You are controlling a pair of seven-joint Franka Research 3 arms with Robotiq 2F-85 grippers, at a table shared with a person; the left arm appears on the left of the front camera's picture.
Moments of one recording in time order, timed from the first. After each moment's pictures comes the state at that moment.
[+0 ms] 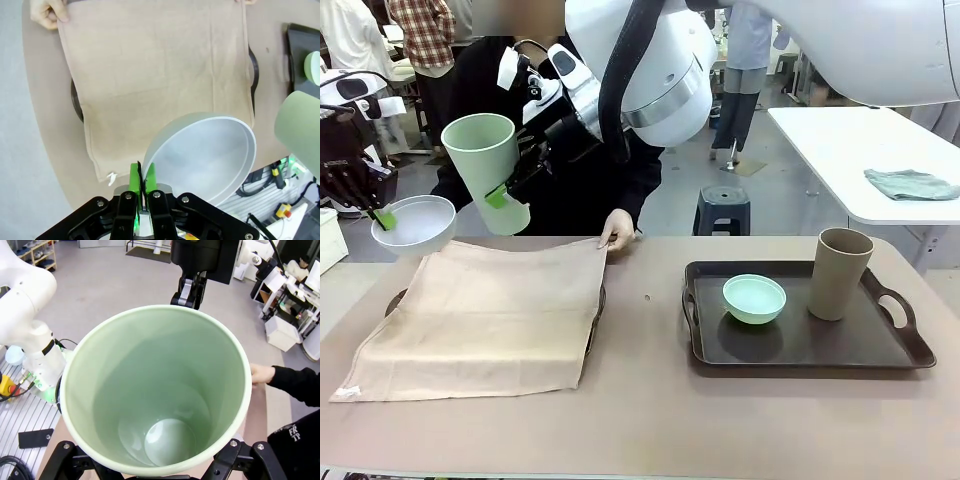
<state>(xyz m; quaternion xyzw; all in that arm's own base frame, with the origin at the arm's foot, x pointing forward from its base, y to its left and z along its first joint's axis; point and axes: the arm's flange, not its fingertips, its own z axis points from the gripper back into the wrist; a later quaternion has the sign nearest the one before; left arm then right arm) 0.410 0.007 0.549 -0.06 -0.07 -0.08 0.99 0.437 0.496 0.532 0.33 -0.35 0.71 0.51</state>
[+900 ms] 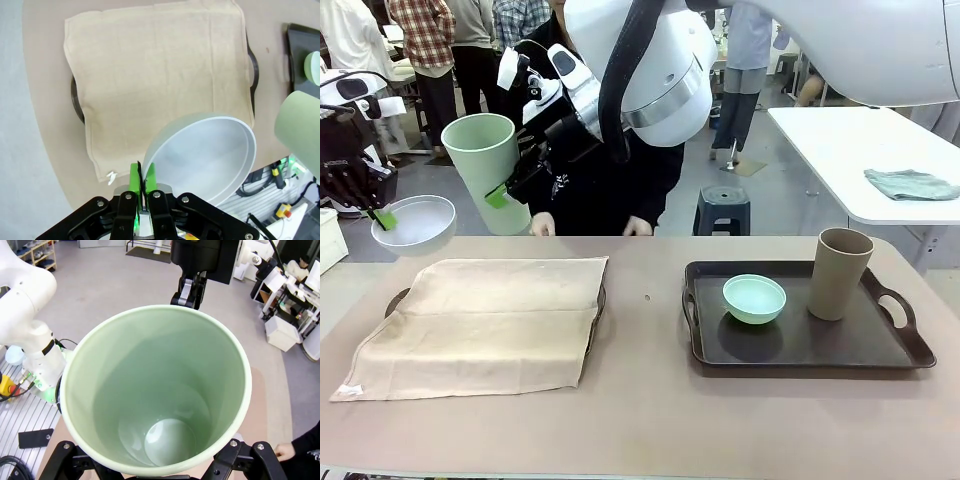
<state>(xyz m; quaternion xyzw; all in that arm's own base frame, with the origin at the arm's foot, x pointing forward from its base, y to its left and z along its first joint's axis) 0.410 0.007 0.549 -0.06 -0.07 -0.08 0.99 0.437 0.496 0.532 0.33 -0.35 0.71 0.51</state>
